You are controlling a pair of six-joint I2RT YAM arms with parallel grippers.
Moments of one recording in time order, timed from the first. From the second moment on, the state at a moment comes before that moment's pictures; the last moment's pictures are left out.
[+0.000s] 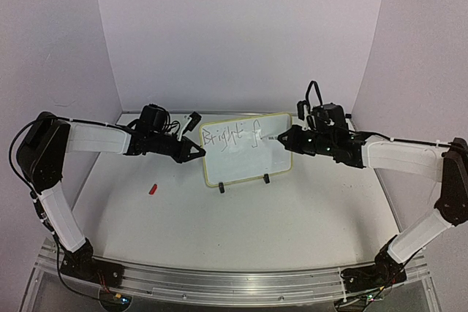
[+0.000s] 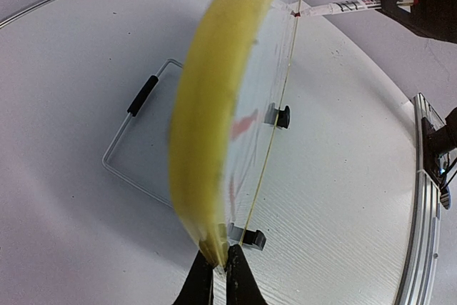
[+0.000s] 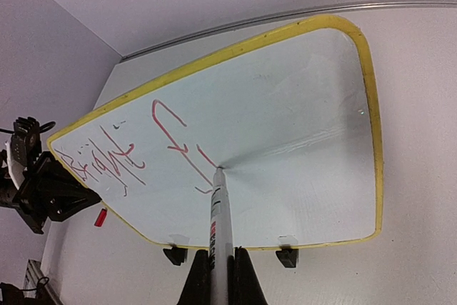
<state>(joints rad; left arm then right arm) -0.51 1.76 1.07 0.04 0.59 0.01 0.60 1.50 0.99 0.01 -0.05 0.58</state>
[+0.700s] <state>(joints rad) -0.51 1.76 1.07 0.04 0.59 0.01 0.60 1.50 1.05 -0.01 -0.02 0.55</state>
